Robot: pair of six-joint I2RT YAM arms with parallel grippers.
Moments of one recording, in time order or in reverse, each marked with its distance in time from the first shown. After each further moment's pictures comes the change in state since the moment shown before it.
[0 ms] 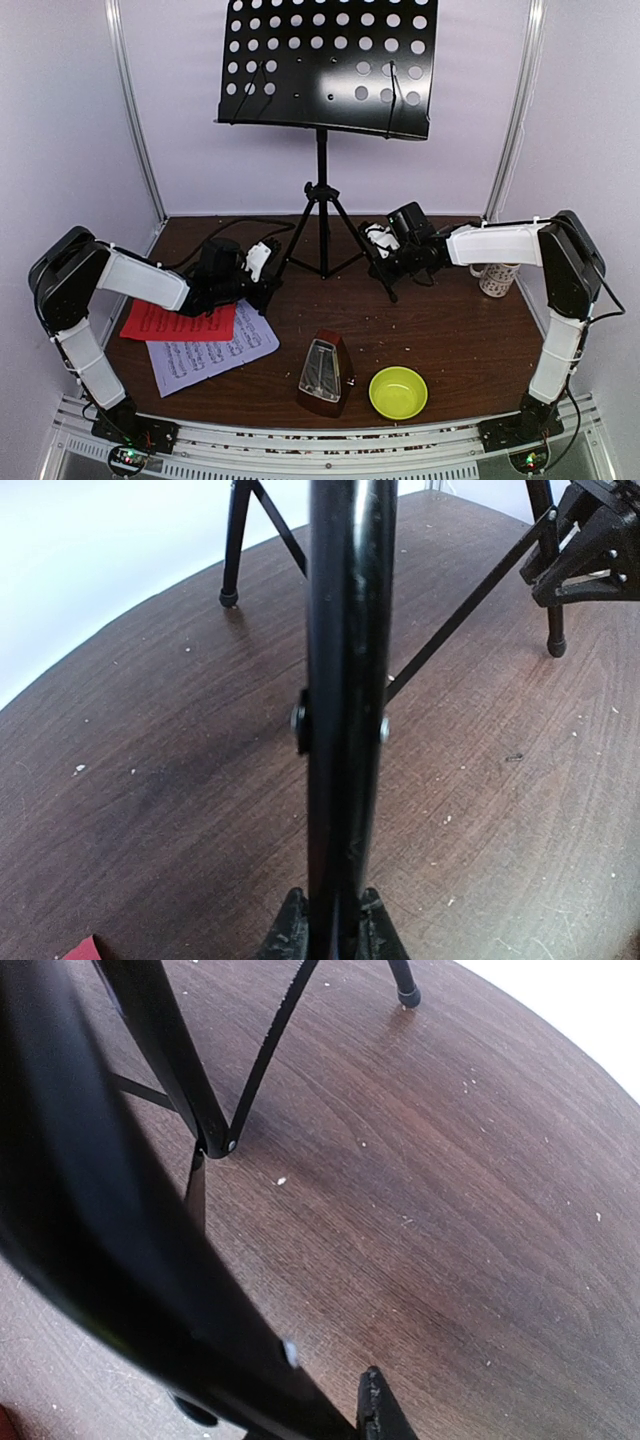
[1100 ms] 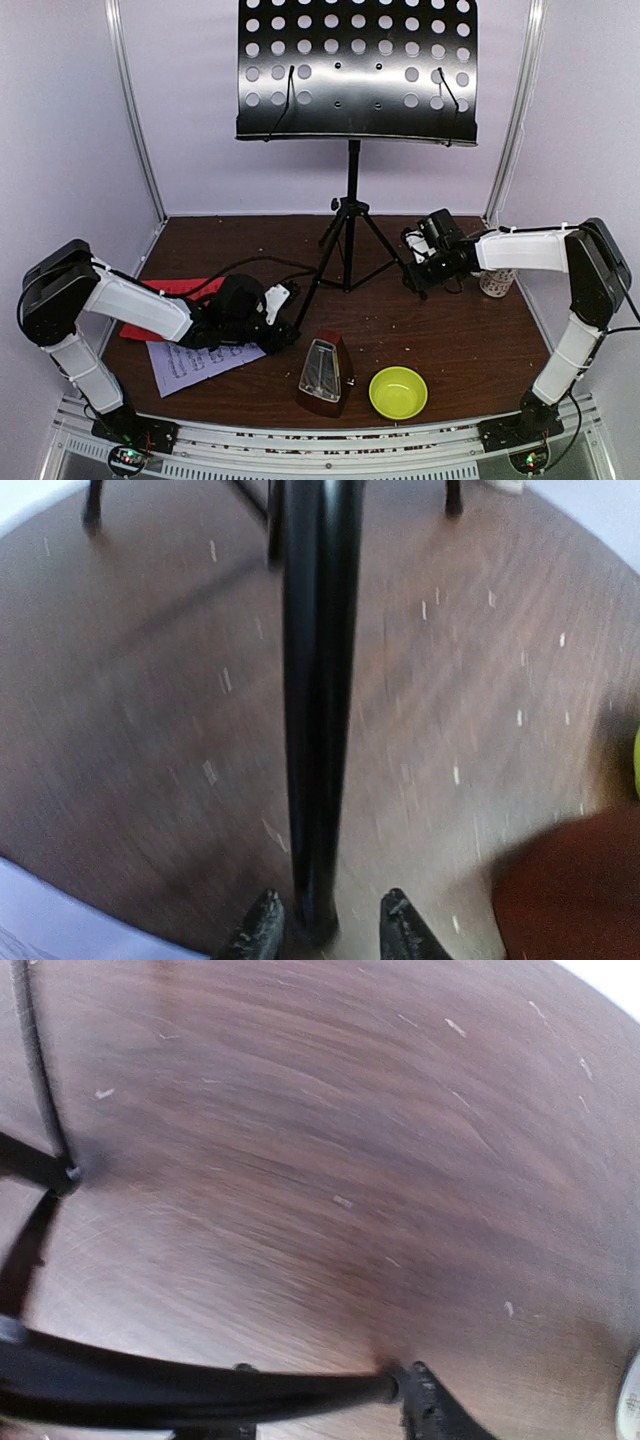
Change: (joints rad) left arm -0.262 -0.082 -0.104 -0.112 -0.072 -0.227; right arm -0.100 -0.150 -0.174 -0.074 0.104 0.145
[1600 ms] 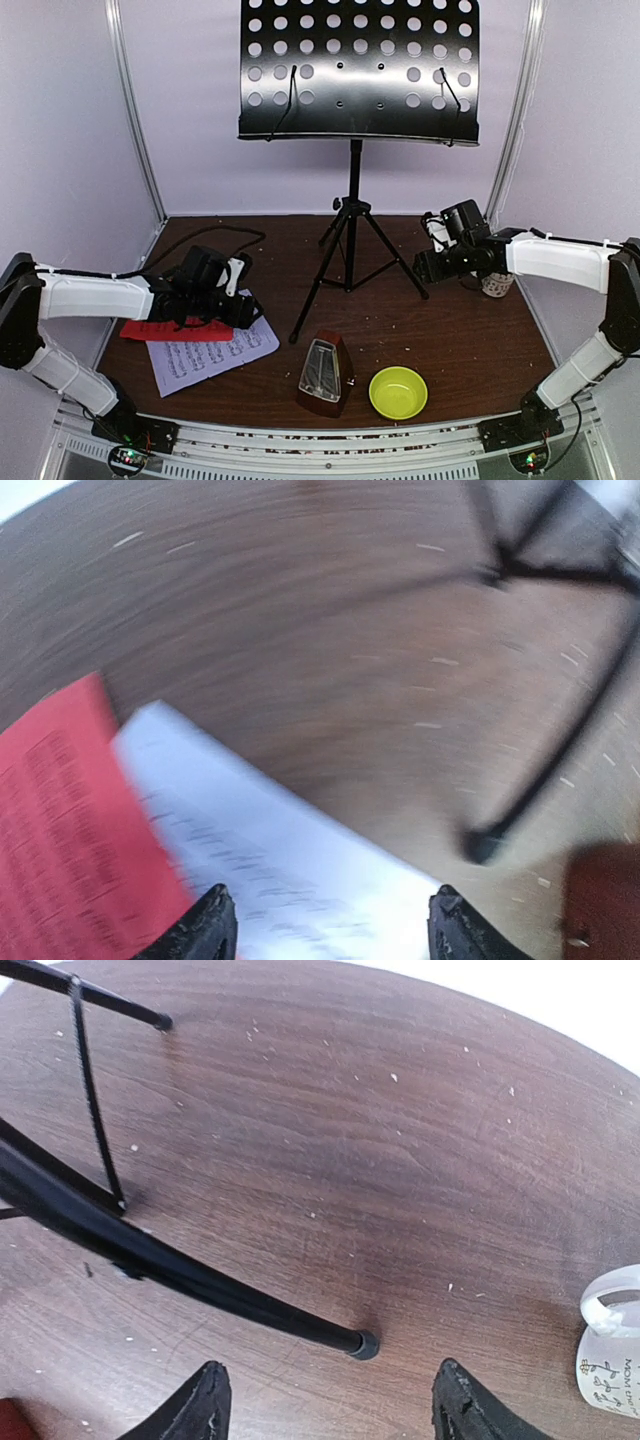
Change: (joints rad) left arm 0.174 -0.245 0.022 -0.391 -0.101 -0.128; right arm -0.024 -0.219 -0.085 -0.019 0.034 0.057
